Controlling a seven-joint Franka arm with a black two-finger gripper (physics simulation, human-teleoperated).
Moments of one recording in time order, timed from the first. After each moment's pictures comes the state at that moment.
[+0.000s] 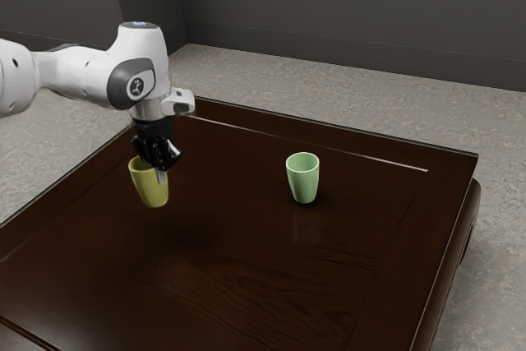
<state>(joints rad) 0.09 0.21 -0.02 -1.81 0.09 1.95 0.11</state>
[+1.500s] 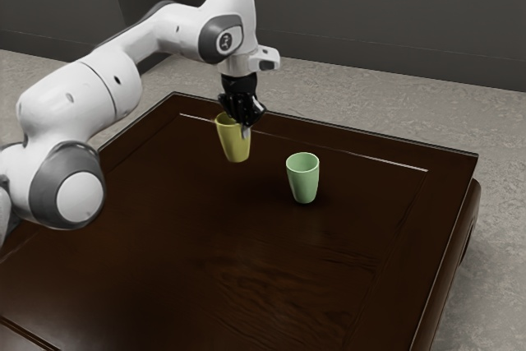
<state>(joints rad) 0.02 0.89 -0.21 -0.72 0.20 1.58 0.11</state>
